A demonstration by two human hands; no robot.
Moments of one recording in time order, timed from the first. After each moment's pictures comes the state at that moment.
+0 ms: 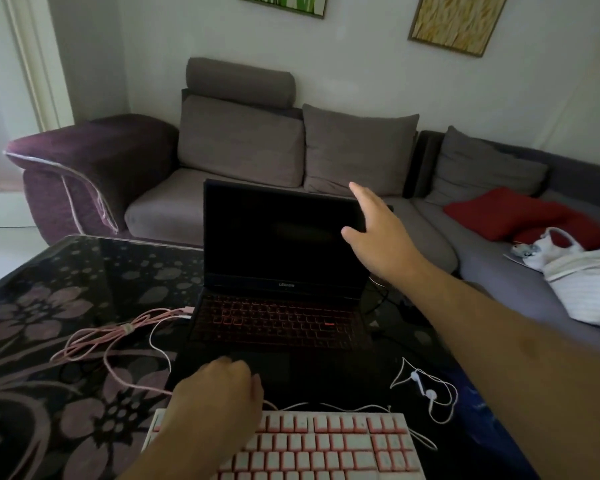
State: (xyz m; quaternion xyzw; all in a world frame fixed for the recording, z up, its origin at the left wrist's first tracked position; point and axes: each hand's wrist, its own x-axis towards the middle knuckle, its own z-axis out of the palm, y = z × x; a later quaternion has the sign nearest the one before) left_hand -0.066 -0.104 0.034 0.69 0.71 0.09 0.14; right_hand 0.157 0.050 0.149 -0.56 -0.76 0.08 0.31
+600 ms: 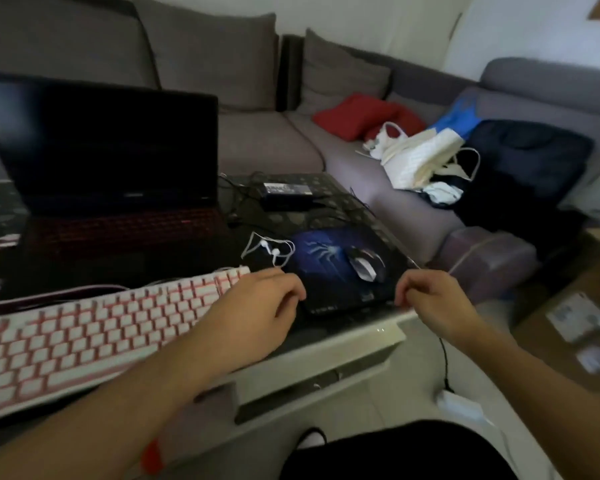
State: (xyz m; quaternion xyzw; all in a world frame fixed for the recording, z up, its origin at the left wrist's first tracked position) left_hand 0.114 -0.200 0.035 0.89 0.34 0.23 0.20; right_hand 0.424 -0.284 0.036 -0.77 -0.55 0.16 0.29
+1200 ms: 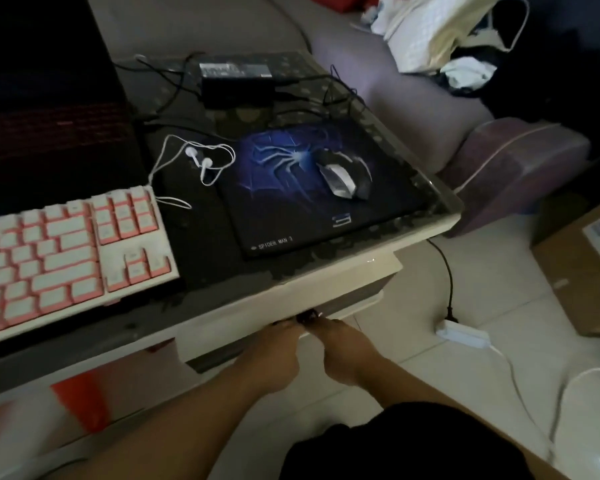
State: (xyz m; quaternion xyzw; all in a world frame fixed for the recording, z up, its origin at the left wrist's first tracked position) left_hand 0.261 -0.237 -0.227 0.82 0.43 -0.08 0.37; right_hand 0.428 -0.297 -0.242 -0.71 -0.64 0.31 -0.02
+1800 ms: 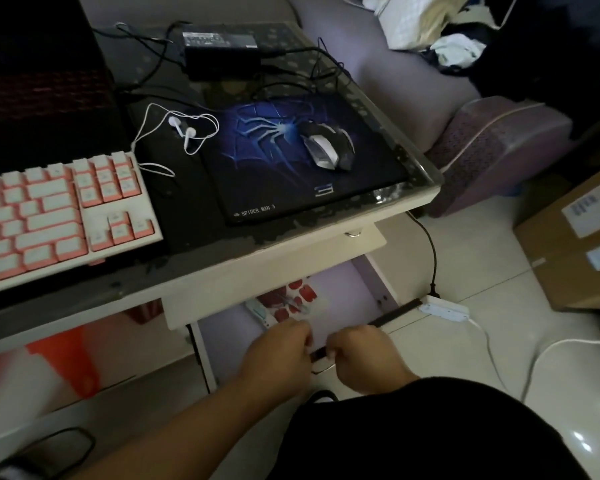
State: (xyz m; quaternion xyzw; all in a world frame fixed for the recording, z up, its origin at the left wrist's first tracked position) left_hand 0.266 -0.302 -0.217 0.84 0.42 -0.02 0.35; right_hand 0.438 -0.375 -0.224 -0.73 -0.65 0.19 -0.02
